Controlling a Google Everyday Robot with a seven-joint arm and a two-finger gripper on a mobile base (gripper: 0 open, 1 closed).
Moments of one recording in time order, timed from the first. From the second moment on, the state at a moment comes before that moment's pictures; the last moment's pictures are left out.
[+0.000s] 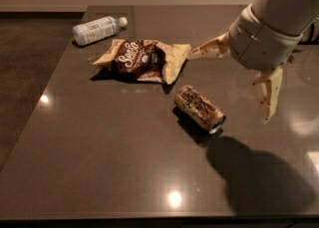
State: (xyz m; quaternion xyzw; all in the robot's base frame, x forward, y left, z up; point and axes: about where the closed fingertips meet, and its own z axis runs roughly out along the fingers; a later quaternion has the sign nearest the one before) arm 0.445 -0.129 0.945 -0.91 0.39 0.00 0.14
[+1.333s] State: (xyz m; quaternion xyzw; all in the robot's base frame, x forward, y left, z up) arm 0.459 -0.110 0.912 -0.99 0.15 -0.04 0.05
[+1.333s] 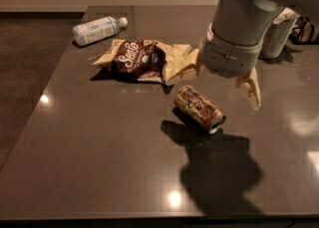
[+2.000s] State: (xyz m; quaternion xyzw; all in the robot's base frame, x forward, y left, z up) arm 0.461 -0.097 0.903 -1.00 0.08 -0.02 0.05
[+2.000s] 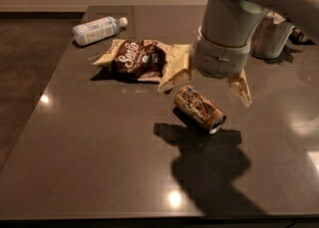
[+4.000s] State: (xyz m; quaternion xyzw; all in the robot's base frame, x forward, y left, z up) arm 0.455 -0.088 0.861 -0.98 -0.21 -0.01 0.01
